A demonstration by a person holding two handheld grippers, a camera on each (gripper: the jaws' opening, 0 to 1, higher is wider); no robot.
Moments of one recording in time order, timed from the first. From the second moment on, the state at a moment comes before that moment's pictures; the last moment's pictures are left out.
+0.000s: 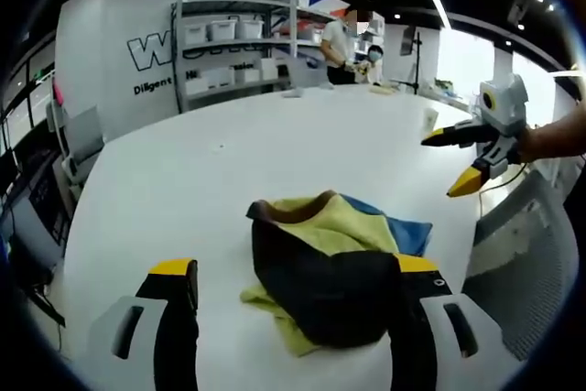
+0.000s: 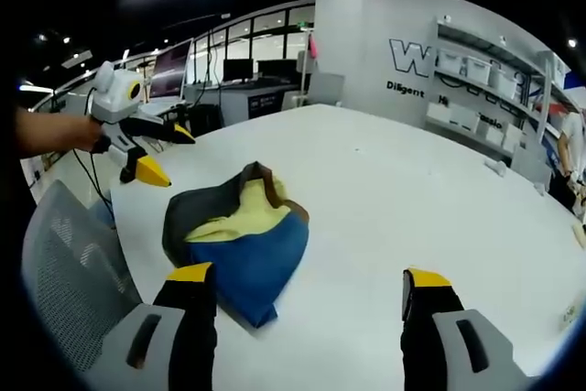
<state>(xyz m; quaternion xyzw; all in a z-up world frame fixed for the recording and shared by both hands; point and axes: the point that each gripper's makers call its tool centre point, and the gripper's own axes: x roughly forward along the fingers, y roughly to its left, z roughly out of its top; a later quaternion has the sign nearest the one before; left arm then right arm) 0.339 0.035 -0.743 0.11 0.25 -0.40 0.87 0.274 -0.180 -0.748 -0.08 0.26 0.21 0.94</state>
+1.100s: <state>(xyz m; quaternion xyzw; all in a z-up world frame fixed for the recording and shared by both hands) 0.370 0.020 -0.760 0.11 0.28 -0.41 0.86 0.299 -0.170 -0.755 -0.08 0.26 0.22 0.94</state>
